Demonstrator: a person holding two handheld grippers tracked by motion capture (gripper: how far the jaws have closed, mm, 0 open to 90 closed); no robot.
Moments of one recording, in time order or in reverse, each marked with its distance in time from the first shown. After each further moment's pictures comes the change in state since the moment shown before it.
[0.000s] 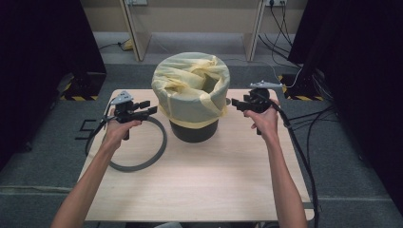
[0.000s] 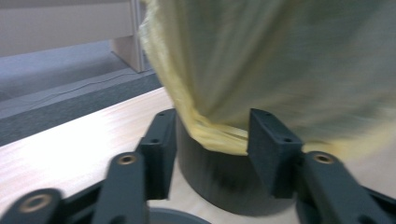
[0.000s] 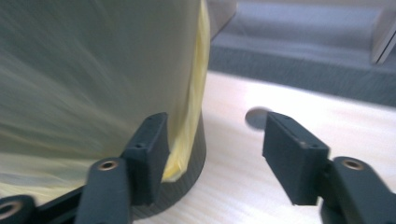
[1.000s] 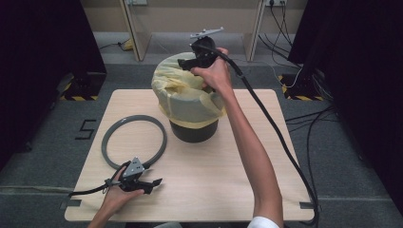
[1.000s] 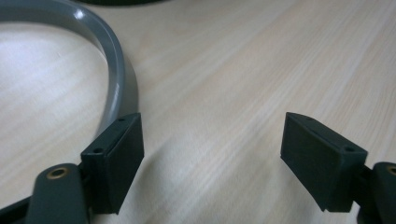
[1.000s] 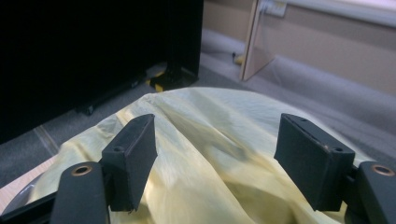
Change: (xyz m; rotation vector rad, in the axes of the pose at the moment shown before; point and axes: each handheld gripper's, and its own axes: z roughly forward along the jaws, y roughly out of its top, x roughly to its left) left arm -0.108 -0.154 -0.041 0.306 -0.032 0.151; right arm 0.138 0.153 0.055 -0.013 0.111 -0.232
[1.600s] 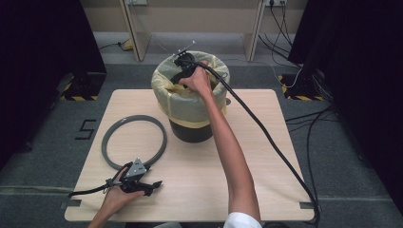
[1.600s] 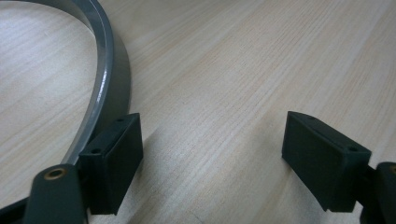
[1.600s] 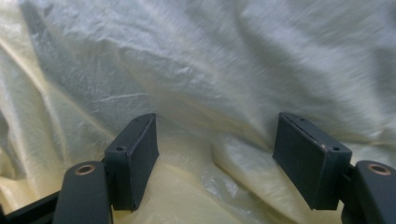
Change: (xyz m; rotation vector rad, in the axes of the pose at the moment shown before) left arm 0.000 -0.001 0.003 0.065 -0.006 0.003; right arm 0.004 -0.028 0.096 0.290 -0.025 -0.038
